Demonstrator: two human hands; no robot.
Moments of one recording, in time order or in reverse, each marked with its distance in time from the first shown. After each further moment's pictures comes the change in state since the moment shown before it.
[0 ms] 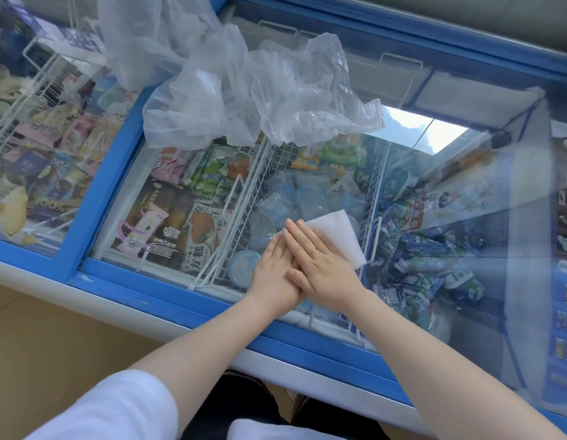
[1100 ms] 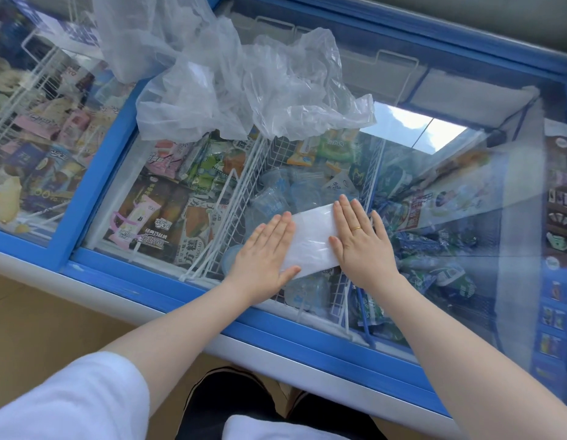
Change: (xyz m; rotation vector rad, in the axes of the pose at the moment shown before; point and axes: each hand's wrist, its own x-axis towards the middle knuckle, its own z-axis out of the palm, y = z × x) left_hand 0.001 -0.020 0.002 0.169 0.106 0.136; right_hand -0.027 0.060 -0.018 -0.252 -0.037 0.389
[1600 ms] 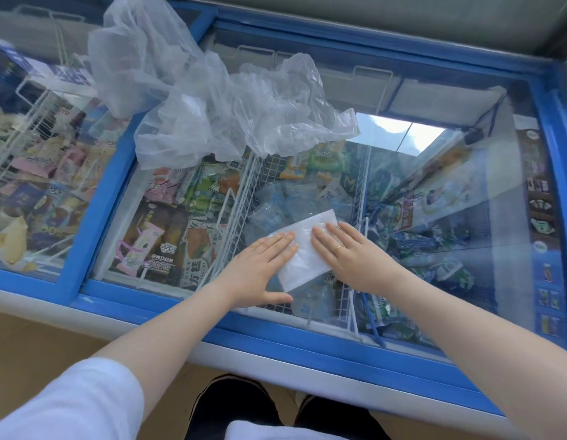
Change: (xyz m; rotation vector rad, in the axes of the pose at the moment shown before) left_hand 0.001 -0.041 -0.019 -0.105 -0.151 0.326; right_hand -0.002 0.002 -0.014 -0.295 0.146 -0.555
